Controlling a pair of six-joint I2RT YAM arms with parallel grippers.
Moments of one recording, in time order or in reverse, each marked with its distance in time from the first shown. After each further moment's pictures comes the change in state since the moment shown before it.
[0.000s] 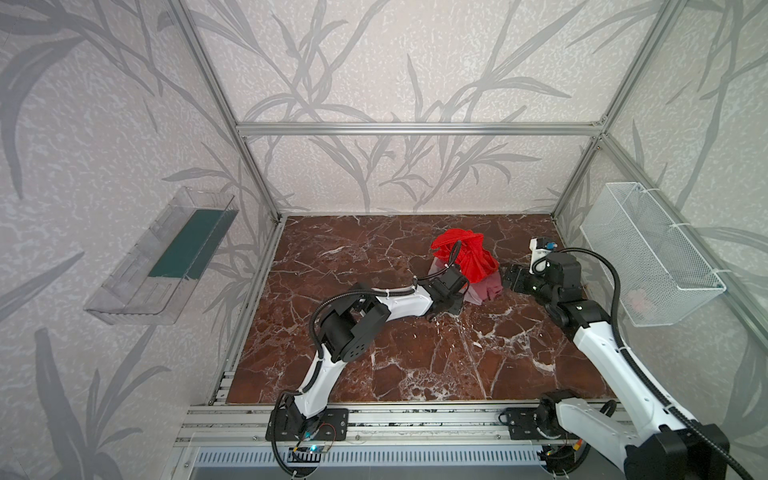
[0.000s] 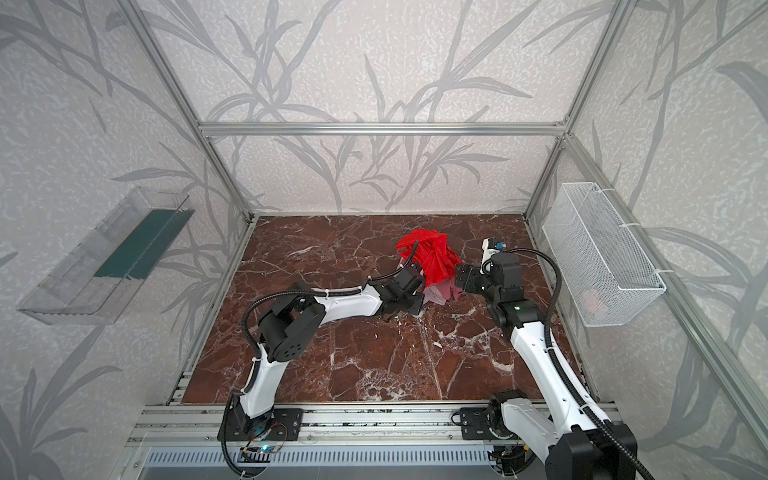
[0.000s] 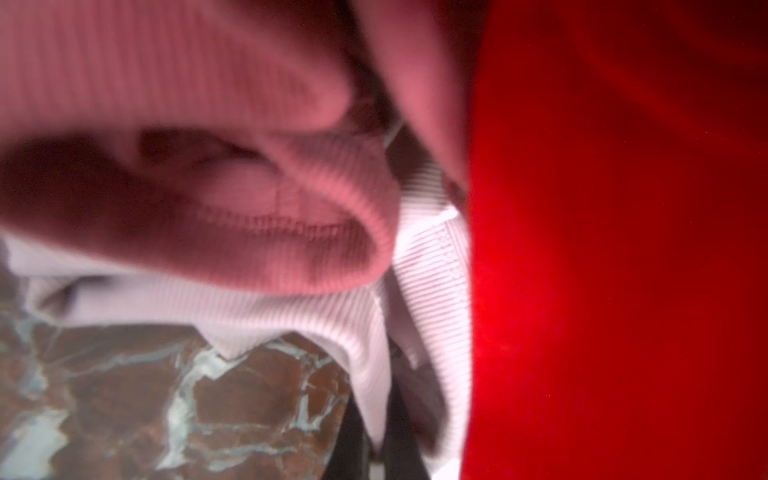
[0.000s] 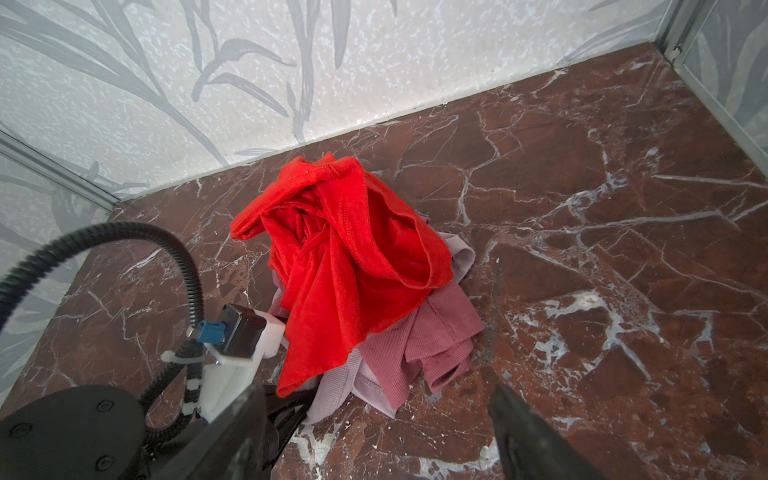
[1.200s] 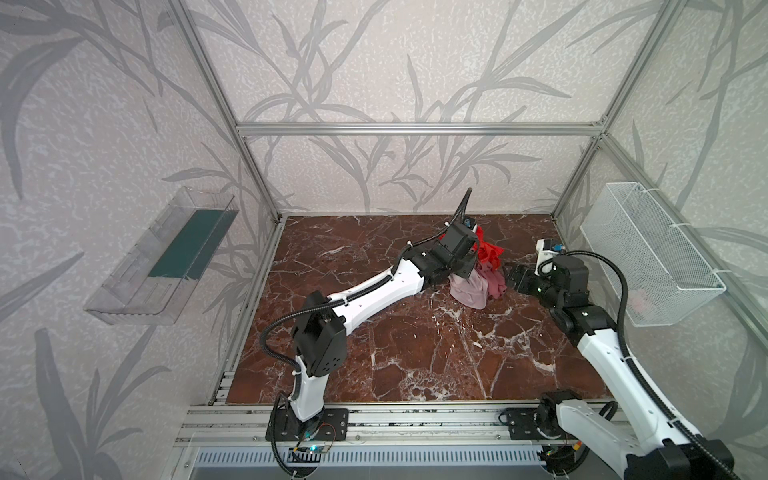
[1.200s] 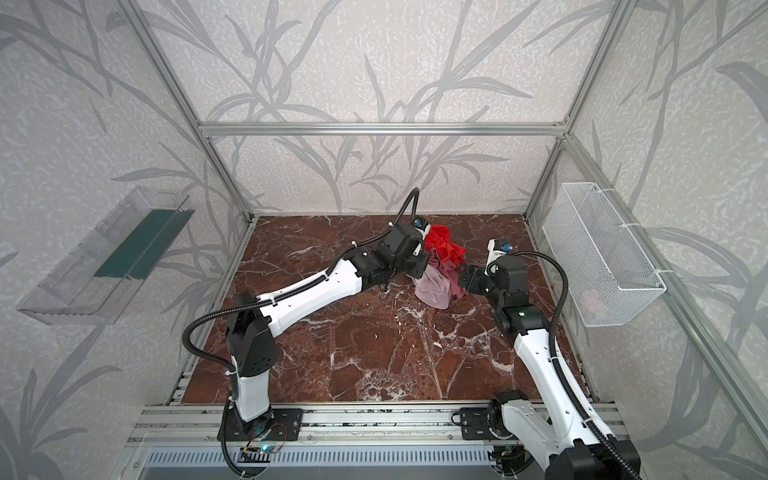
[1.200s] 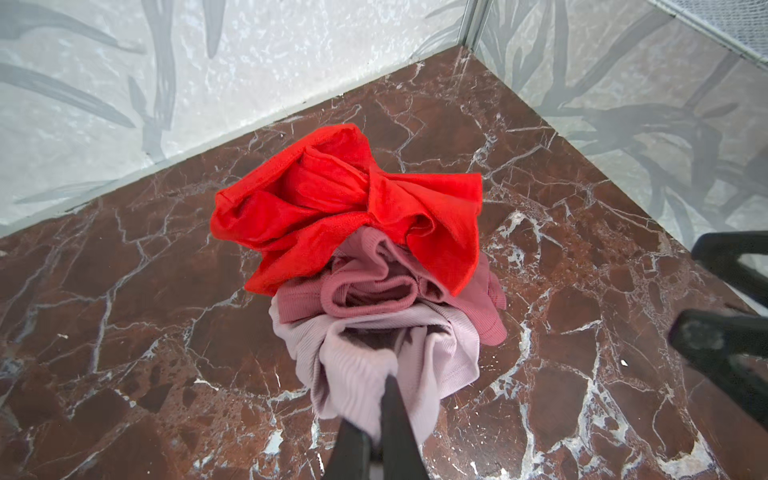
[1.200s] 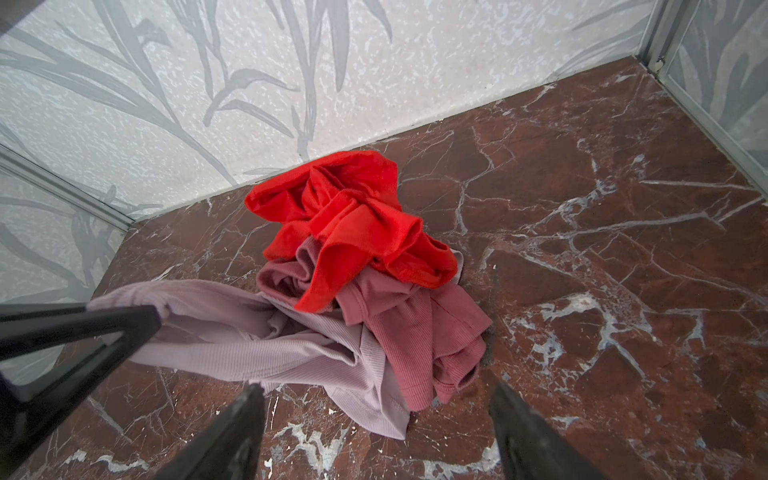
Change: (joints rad) left arm -0.009 -0.217 0.362 -0.288 -0.114 0.224; right arm -0.023 -0.054 -0.018 0.007 -0.015 0.025
